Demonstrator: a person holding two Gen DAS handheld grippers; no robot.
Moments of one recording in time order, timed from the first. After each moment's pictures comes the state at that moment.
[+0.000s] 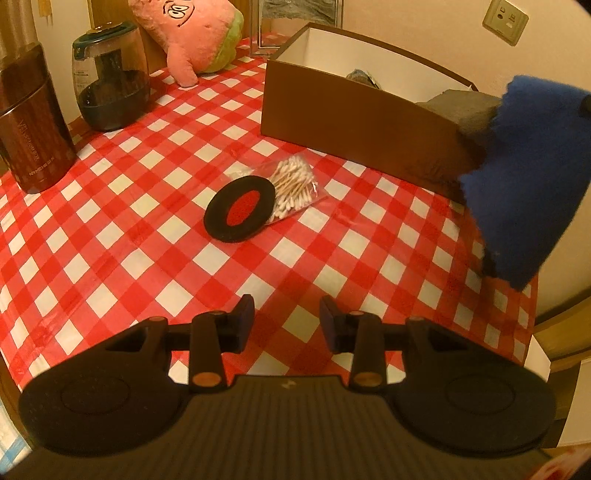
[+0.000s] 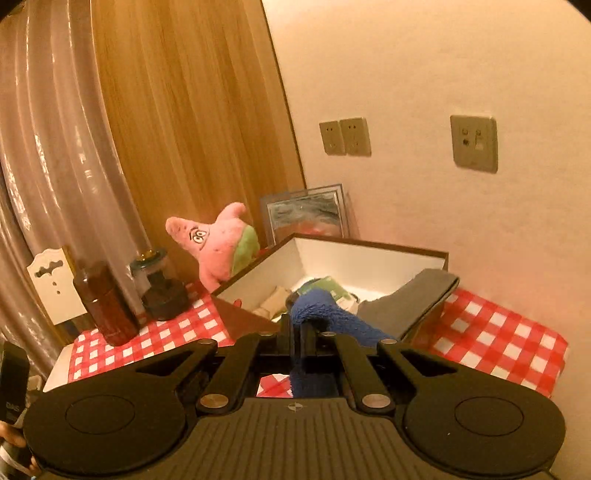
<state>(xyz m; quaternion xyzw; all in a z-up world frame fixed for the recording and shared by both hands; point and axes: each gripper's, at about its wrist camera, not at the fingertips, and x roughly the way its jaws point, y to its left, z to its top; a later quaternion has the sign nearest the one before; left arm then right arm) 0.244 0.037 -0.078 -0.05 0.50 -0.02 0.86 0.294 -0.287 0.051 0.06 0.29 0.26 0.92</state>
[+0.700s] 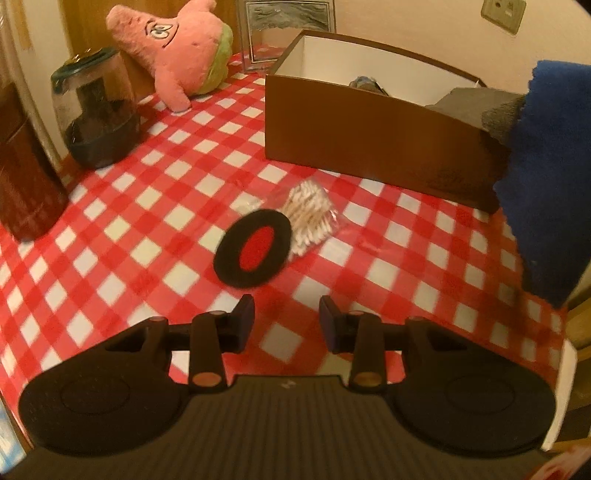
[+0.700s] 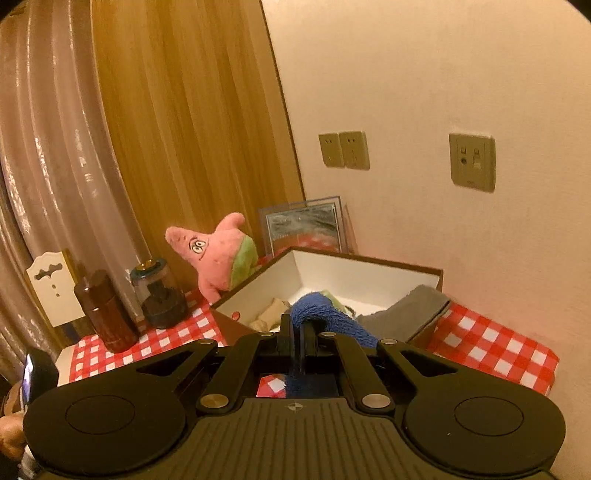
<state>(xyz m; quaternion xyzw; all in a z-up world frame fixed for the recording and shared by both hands) 0.288 0.044 -0.098 0.01 0.48 -0.03 0.88 0.305 -0.293 0.061 0.07 0.30 0.26 0.92</state>
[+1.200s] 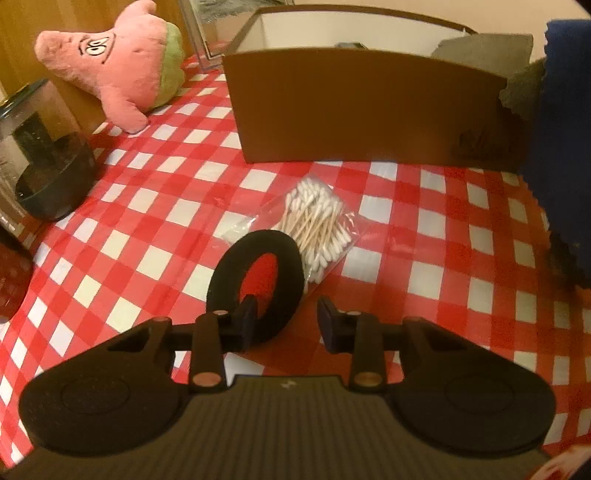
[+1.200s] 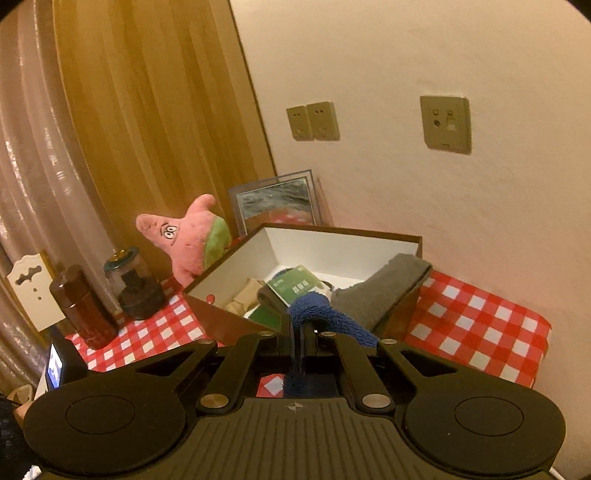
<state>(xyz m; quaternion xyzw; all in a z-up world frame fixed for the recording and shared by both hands) 0.340 0.043 -0.149 0.10 0.48 -0.08 0.87 0.315 -0.301 0.040 0.08 0.33 0.21 0.91</state>
